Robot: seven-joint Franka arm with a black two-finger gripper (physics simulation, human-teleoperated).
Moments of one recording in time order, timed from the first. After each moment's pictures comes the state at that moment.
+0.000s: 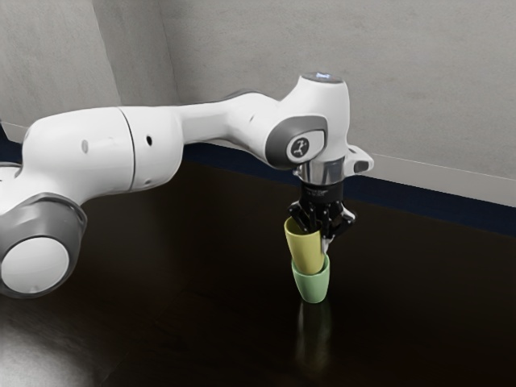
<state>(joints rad) -0.37 0.59 -0.09 -1.29 0.01 1.80 -0.53</state>
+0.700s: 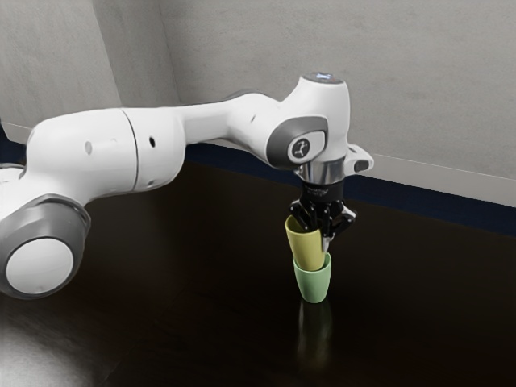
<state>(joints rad) -0.38 0.61 -0.08 -1.27 0.02 1.81 -0.53</state>
